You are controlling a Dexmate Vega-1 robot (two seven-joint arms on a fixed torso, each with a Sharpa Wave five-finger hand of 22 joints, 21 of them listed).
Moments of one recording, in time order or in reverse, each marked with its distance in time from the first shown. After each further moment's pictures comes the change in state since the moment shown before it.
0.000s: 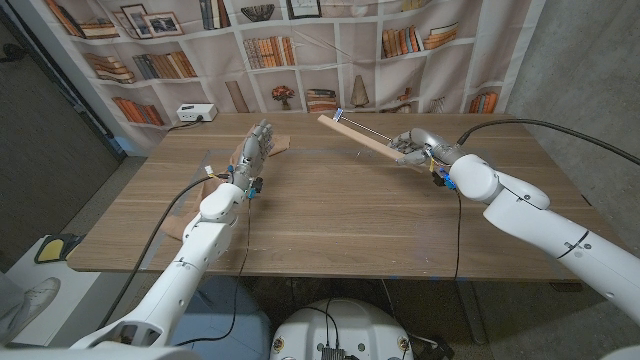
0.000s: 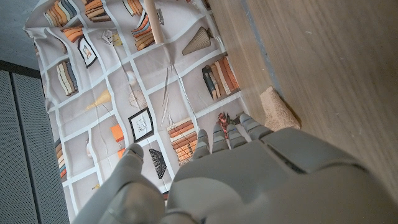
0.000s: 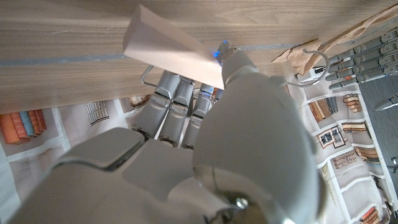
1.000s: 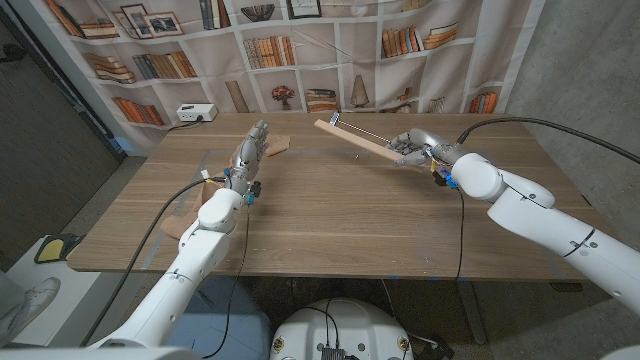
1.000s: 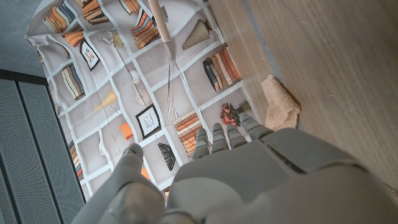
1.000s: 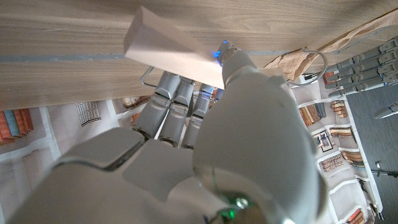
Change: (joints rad) left arm 0.080 0.034 0.013 -0.107 0.053 -0.019 0.112; left_hand 0.000 0.000 -0.003 -0.003 0.000 0.000 0.000 0.000 0.000 0.008 0.000 0.000 0.000 0.000 0.000 0.000 -0.002 0.004 0.004 0.000 -0.002; right arm -0.002 -0.031 0.006 -0.006 0.005 0.039 0.036; right_hand 0.001 -0.001 -0.003 0.003 0.006 0.000 0.000 -0.017 0.000 -0.002 -0.002 0.000 0.000 0.011 -0.007 -0.025 0.019 -0.009 -0.008 0.042 -0.009
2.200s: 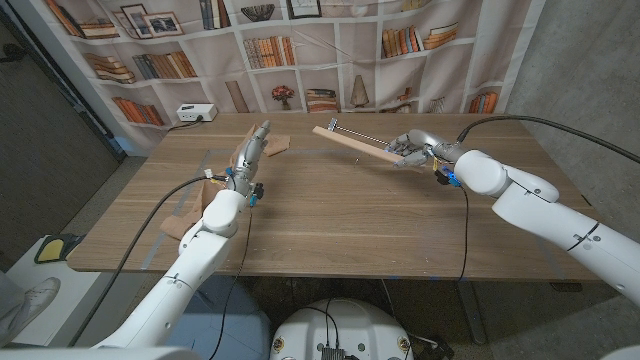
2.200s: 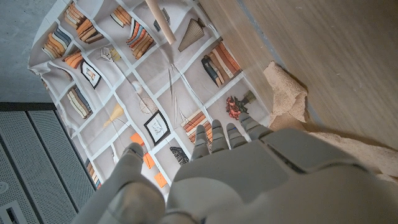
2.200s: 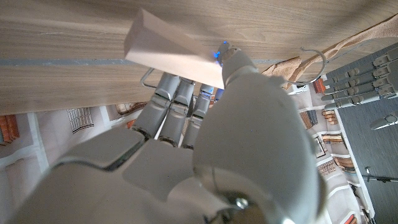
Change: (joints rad) left arm 0.024 0.035 0.038 -0.068 0.154 0.016 0.126; left_hand 0.006 0.006 0.005 -0.011 0.000 0.047 0.003 0.008 0.000 0.037 -0.012 0.012 0.000 0.018 -0.018 0.008 0.000 0.007 -0.007 0.000 0.000; right arm 0.027 -0.015 -0.001 0.041 0.019 0.055 0.063; right_hand 0.001 -0.001 -0.002 0.001 0.002 -0.007 0.000 -0.004 0.000 -0.005 -0.005 0.000 0.000 0.007 0.000 -0.017 0.023 -0.018 0.007 0.041 -0.010
